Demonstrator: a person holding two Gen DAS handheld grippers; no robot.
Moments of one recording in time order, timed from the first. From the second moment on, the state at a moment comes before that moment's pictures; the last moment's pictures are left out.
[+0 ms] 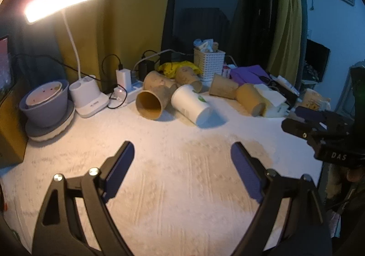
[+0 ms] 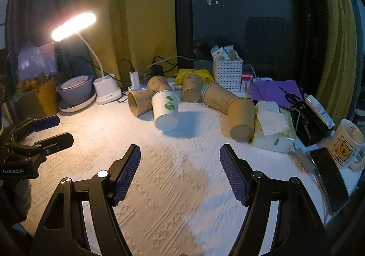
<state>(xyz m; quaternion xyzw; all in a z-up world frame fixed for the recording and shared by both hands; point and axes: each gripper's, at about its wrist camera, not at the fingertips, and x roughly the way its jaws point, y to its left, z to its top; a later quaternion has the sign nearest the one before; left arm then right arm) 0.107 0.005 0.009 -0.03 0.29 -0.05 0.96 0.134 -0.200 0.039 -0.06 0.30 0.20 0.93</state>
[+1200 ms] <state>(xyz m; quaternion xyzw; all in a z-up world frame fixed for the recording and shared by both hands) 0.317 0.046 -0.044 0.04 0.34 -0.04 0.94 0.319 -0.167 -0.005 -0.07 0.36 0.21 0.91</state>
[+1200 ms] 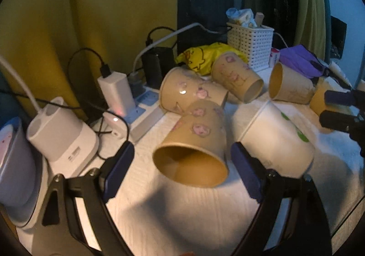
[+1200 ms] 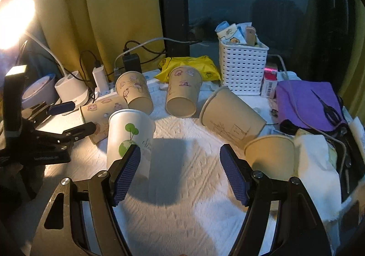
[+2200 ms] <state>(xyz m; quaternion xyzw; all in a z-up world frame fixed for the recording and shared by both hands) 0.307 0.050 -0.038 0.03 0.37 -0.06 0.93 0.299 -0.173 0.006 -0.06 0.35 0.21 0.91</state>
